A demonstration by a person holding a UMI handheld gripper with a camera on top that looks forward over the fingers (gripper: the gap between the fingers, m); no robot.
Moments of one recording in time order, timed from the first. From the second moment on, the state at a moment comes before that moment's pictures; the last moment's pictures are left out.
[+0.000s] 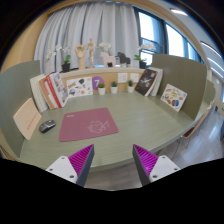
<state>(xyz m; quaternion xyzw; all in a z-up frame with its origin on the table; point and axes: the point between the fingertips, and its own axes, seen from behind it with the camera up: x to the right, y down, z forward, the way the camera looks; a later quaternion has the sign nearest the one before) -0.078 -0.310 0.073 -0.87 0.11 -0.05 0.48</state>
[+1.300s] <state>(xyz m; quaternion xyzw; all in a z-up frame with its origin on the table) -0.409 -0.032 -0.010 -0.91 -0.03 0.03 0.41</state>
